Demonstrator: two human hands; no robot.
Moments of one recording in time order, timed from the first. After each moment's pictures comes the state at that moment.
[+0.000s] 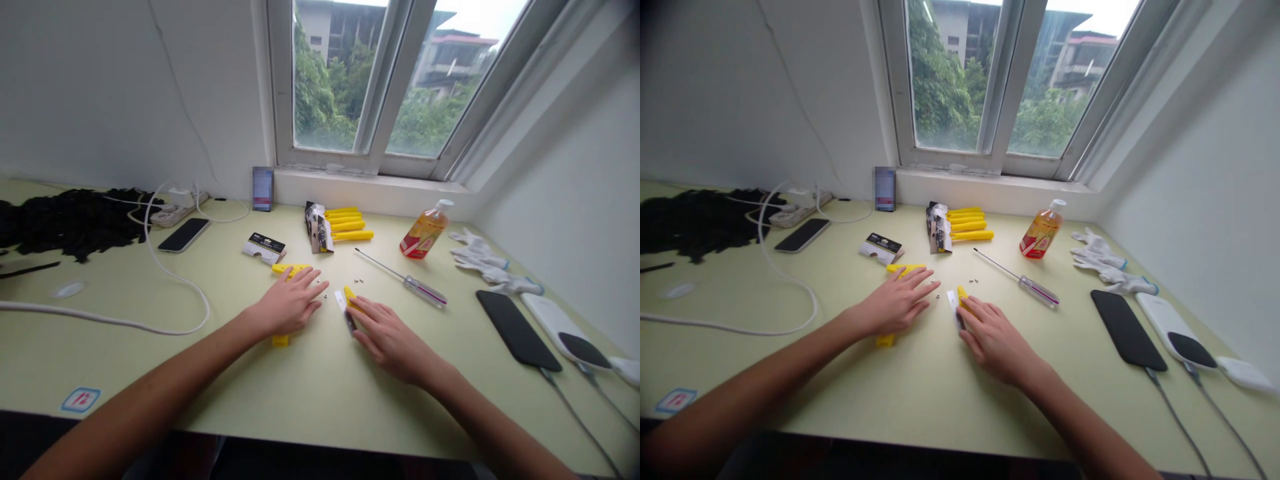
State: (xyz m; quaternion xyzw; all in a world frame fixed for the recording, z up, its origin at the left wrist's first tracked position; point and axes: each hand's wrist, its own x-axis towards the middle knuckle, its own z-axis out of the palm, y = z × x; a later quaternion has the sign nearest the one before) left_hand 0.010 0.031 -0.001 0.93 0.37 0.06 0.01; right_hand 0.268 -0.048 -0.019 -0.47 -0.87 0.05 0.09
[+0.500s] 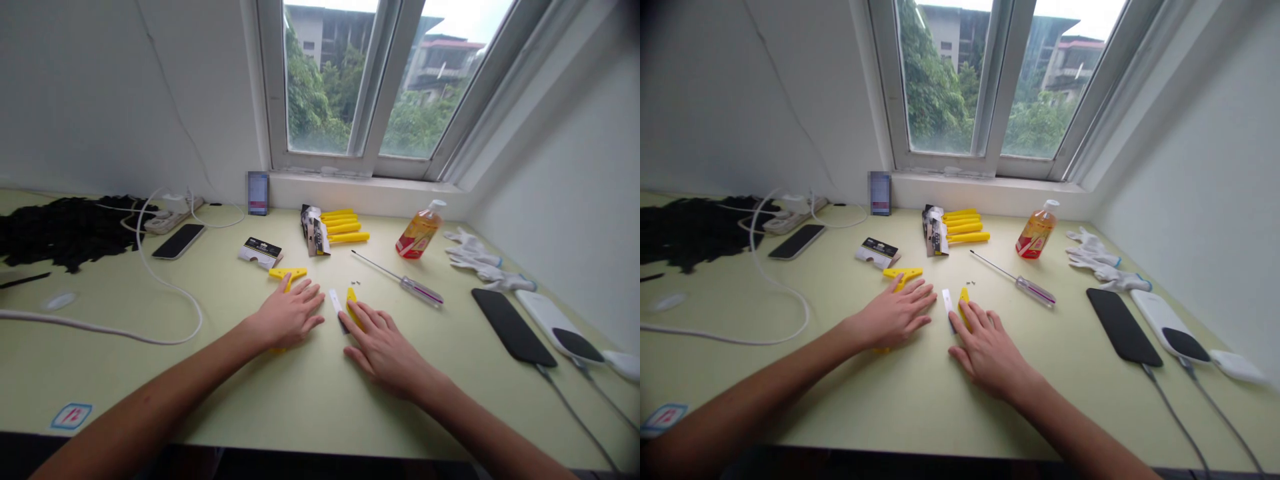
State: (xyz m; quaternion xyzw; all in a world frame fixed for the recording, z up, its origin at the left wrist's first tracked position) left_hand 0.014 0.022 -0.007 0.94 0.34 0.01 0.03; right_hand 0.253 -0.060 -0.030 -0.50 -0.86 -0.02 0.03
